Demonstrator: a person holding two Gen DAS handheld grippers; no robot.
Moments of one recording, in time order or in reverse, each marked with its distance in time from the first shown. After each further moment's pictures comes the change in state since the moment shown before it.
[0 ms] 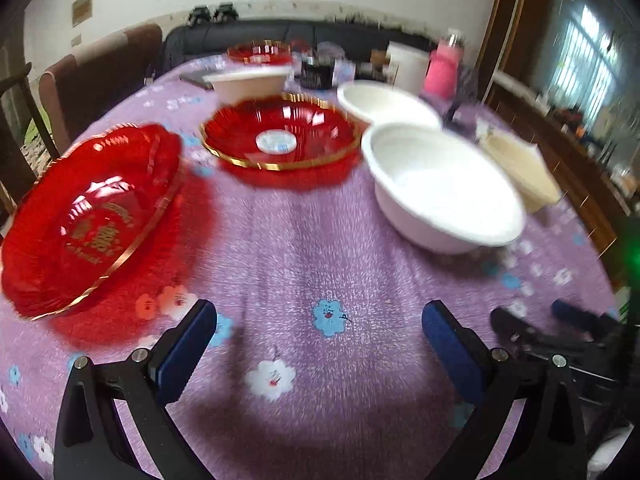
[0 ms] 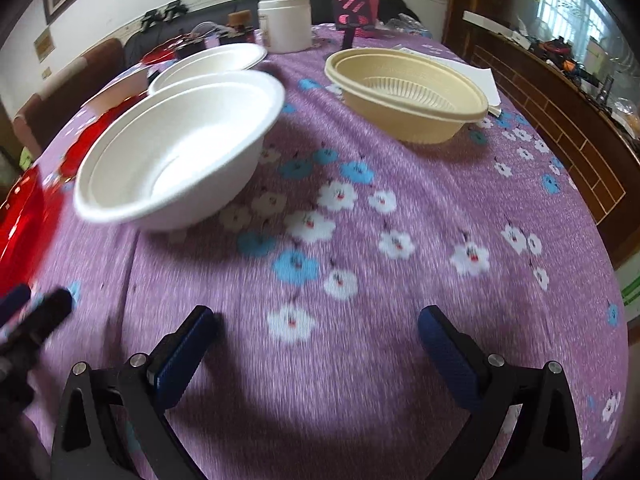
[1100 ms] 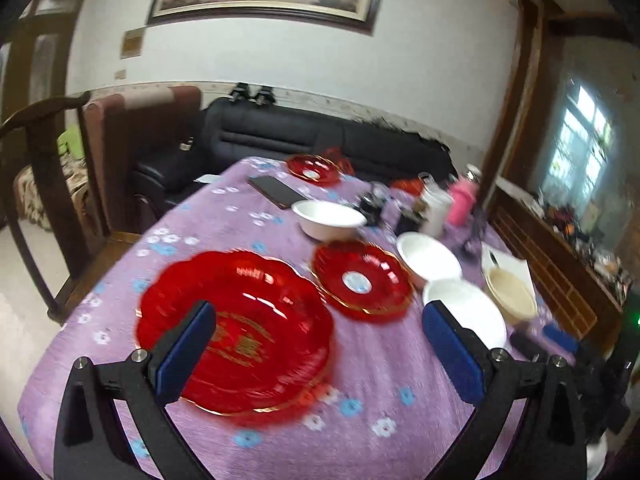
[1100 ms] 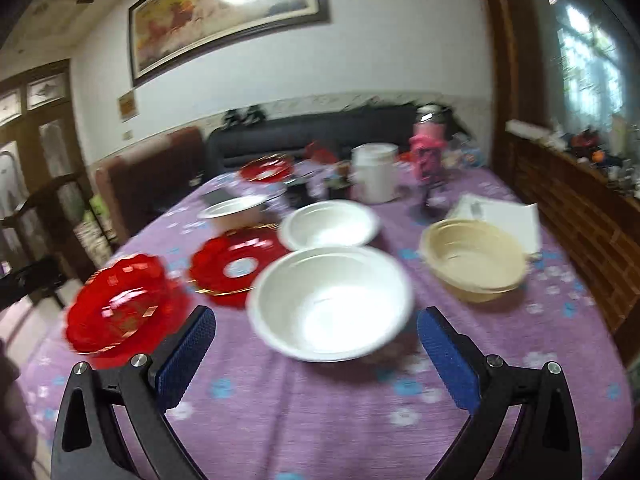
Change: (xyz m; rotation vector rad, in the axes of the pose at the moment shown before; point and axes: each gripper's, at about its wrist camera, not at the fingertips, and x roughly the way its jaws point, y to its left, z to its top) left arm -0.121 0.111 0.050 -0.133 -0.310 0.004; right arm -0.099 0.073 0.019 -0.100 -0.430 0.236
